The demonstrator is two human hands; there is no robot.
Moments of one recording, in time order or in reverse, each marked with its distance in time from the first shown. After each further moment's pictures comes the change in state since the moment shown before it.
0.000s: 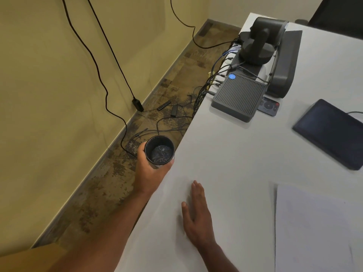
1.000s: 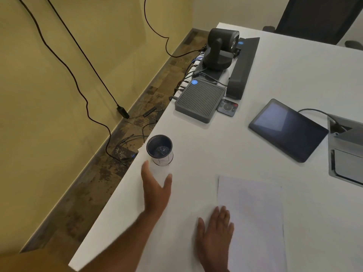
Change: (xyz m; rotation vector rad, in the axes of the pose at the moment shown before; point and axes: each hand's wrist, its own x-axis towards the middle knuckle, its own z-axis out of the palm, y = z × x) left_hand -0.104 0.036 0.144 0.183 0.076 -0.071; right_hand -0.063 0.115 -0.128 -0.474 0.017 0.384
